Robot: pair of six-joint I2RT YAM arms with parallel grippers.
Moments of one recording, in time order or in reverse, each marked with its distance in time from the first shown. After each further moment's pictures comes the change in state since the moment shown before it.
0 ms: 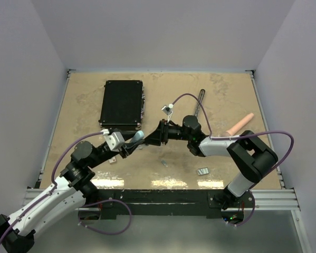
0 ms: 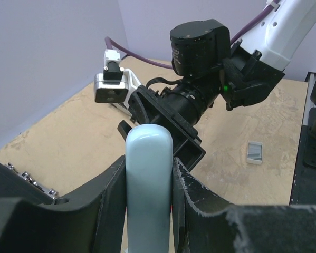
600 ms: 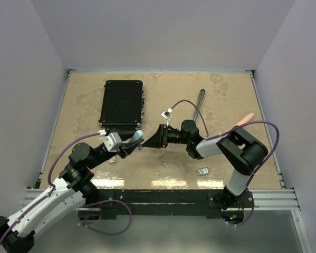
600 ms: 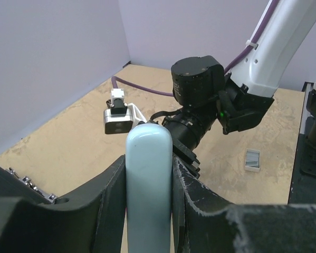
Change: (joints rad) left arm -0.004 -0.038 0.000 0.013 -0.010 -0.016; right arm 0.002 0.108 -0.043 0.129 -0.006 0.104
